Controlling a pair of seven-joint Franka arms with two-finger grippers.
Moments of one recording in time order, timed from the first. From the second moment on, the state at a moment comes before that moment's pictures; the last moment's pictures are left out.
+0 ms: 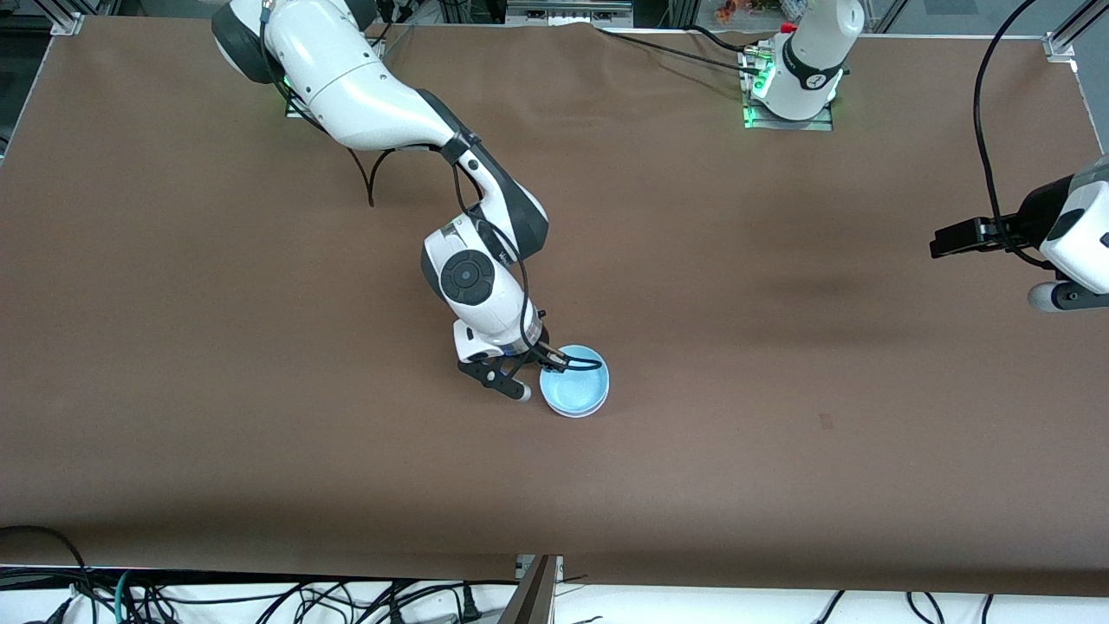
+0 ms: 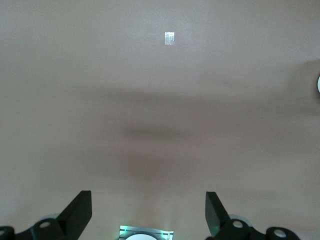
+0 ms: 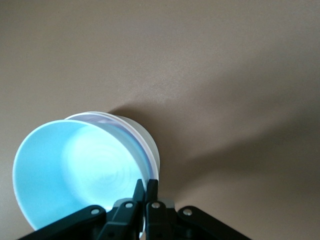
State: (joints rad) left arm 0.10 0.27 -0.12 -1.28 0.00 1.33 -0.14; right arm 0.59 0.99 0.08 -1.11 0.10 2.32 1.06
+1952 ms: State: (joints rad) left arm 0.10 0.28 -0.12 -1.28 0.00 1.33 -0.14; right arm 0.47 0.68 -0.01 -1.12 0.09 1.83 0.60
